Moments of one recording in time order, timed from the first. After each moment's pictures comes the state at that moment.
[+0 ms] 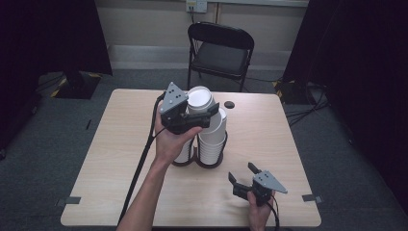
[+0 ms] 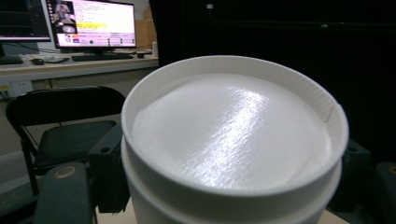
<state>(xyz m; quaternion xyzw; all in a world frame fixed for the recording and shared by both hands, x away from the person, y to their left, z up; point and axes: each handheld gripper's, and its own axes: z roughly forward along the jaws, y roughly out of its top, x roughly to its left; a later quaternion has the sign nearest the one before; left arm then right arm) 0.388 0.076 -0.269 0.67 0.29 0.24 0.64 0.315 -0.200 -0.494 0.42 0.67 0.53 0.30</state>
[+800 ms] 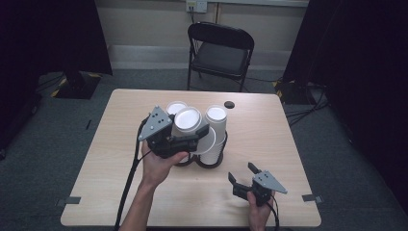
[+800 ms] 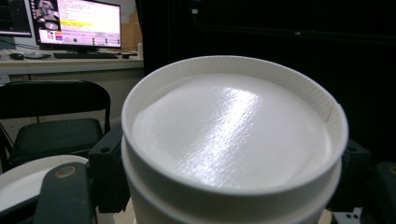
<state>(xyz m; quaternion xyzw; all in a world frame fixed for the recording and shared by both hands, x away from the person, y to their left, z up) 0.344 0.099 -0.298 0.67 0.29 0.22 0.65 0.315 -0.200 -0.494 0.42 0.68 0.53 0.30</state>
